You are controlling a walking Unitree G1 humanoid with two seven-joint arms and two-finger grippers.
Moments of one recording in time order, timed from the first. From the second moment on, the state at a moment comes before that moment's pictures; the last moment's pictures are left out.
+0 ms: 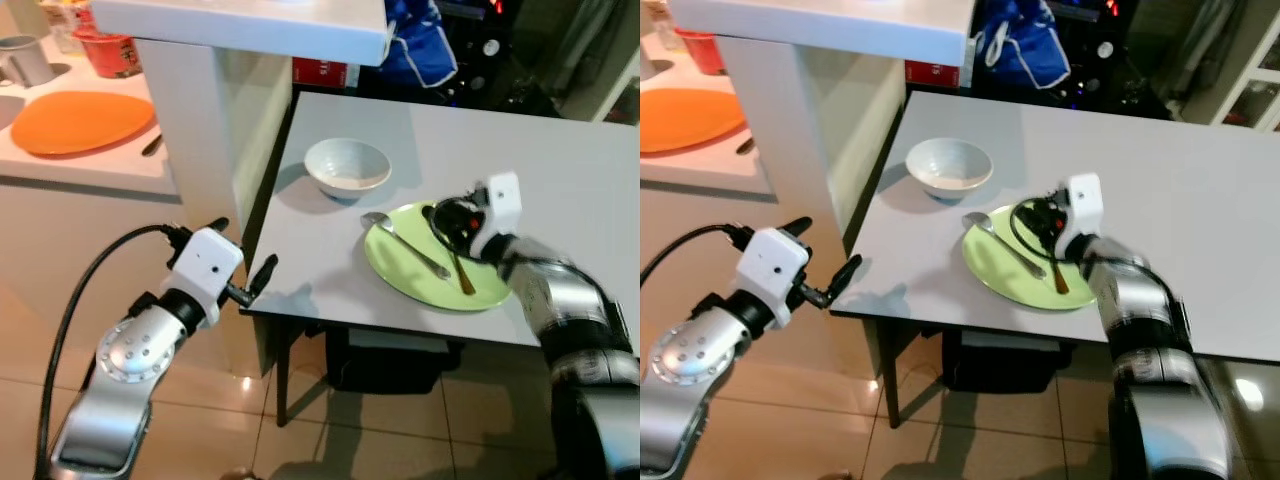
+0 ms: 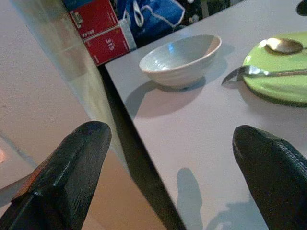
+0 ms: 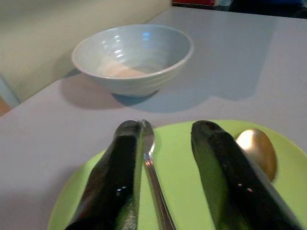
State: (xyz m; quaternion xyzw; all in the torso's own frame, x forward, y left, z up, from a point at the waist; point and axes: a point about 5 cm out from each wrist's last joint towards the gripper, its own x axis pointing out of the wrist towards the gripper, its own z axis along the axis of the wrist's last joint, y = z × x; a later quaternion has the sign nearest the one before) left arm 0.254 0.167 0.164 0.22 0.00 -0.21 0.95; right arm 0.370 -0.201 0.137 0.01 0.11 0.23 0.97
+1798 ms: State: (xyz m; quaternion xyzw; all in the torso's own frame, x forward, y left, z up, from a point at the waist) left arm 0.250 0.163 0.183 0.23 0.03 -0.27 0.94; right arm 0.373 -0.178 0.098 -0.07 0.28 0.19 0.94
